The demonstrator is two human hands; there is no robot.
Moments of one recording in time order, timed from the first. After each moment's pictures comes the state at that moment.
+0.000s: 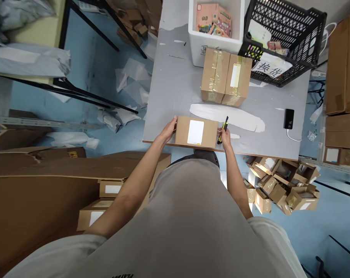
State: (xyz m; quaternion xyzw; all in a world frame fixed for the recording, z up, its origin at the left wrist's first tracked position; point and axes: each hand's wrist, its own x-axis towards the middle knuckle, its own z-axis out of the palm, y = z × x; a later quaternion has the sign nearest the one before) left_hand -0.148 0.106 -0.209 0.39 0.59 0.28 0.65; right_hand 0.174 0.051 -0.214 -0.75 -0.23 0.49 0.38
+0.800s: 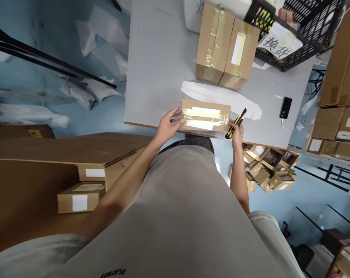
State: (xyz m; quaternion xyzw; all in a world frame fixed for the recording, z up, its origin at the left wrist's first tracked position) left_hand -0.105 0.031 -0.197 0.53 0.55 0.36 0.53; right_hand 0.235 -0.003 -0.144 -0.72 -0.25 0.45 0.48
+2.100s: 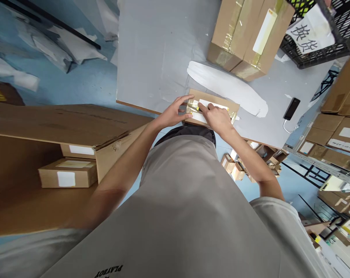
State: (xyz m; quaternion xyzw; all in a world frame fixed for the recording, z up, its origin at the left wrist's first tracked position) left_hand -0.115 0.050 -0.192 0.55 0.44 0.30 0.64; right_hand 0.105 0.082 -0.049 -0.48 -0.80 0.18 -0.32
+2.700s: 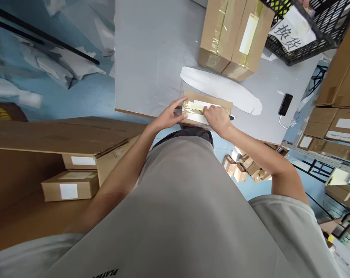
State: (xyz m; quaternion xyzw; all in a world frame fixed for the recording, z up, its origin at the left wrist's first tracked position) left_hand -0.116 0.052 -0.194 0.55 0.44 0.29 0.65; right_hand 0.116 0.080 -0.024 -0.50 -0.77 0.17 -0.36
